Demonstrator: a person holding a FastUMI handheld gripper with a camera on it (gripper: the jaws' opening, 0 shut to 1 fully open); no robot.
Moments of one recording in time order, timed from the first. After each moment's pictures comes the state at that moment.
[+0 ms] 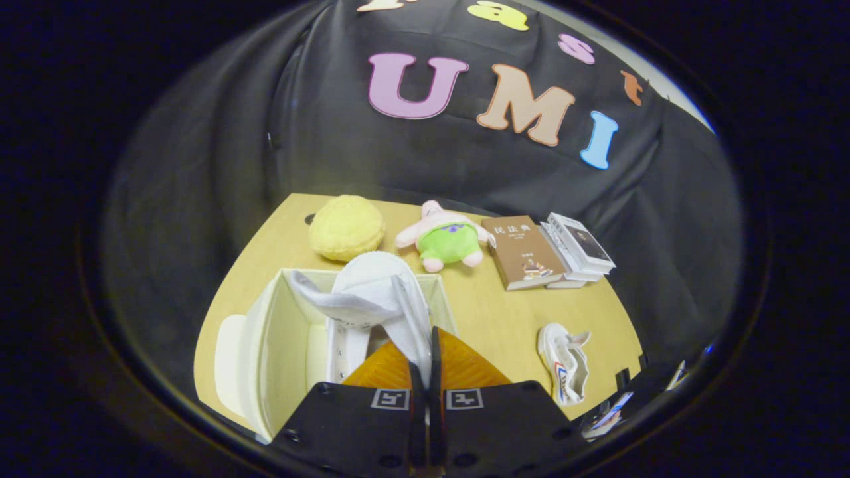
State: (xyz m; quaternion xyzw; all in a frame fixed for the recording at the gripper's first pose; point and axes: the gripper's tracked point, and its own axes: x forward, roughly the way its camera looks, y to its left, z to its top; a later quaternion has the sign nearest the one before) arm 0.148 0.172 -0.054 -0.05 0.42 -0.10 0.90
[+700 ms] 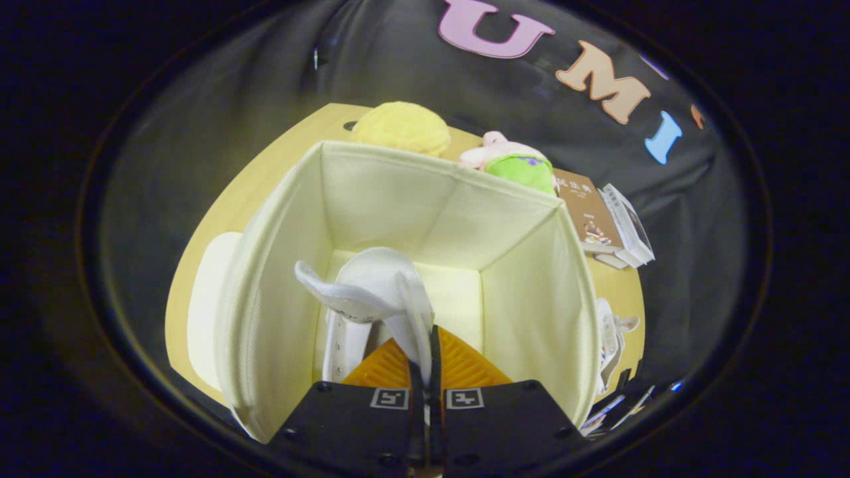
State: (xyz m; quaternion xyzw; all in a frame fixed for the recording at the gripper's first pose) arm 0.121 0.232 -0.164 -0.12 0.56 -0.02 0.82
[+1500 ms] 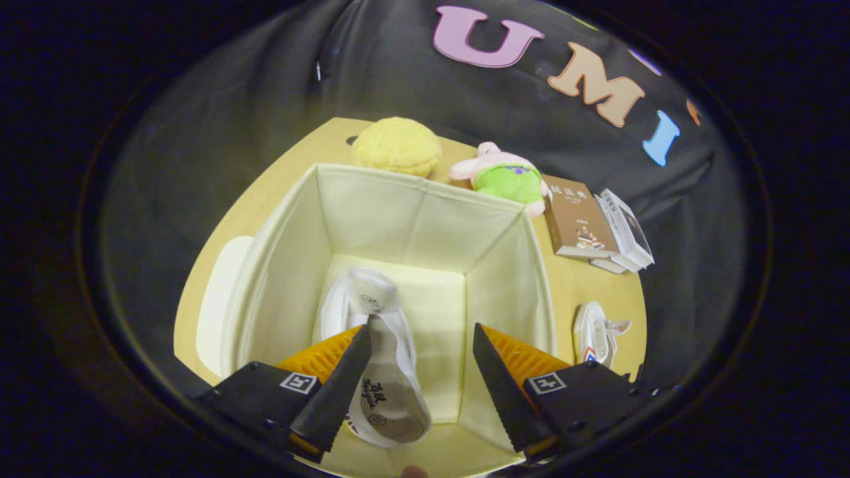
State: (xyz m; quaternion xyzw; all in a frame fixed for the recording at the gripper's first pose) arm 0.116 0.200 -0.114 -0.08 0.51 -0.01 0.85
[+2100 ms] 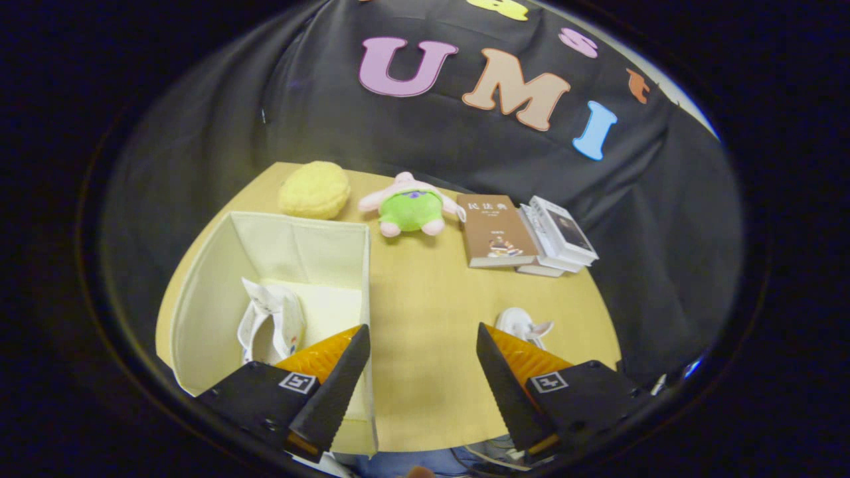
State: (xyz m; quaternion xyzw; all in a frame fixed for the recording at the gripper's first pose) arm 0.109 0.062 -0.069 -0.05 0.43 -0.09 0.90
